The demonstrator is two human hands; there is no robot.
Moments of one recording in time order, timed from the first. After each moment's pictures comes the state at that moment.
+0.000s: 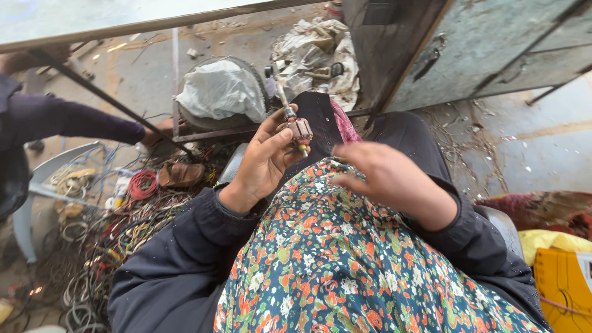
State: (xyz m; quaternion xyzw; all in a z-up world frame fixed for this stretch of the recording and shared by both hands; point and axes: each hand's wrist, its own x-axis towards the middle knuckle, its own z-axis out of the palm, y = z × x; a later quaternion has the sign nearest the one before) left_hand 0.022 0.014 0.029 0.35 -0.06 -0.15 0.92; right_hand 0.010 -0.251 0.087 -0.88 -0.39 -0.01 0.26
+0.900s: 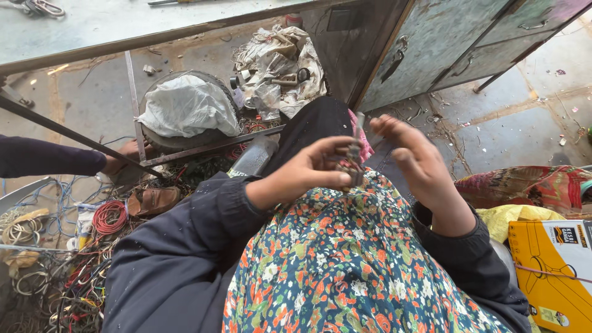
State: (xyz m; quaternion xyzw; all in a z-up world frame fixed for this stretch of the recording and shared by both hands) left_hand 0.051 -0.032 0.021 0.42 -0.31 -0.35 0.78; right_hand -0.001 -0.282 0.079 -0.78 -0.23 -0.08 0.58
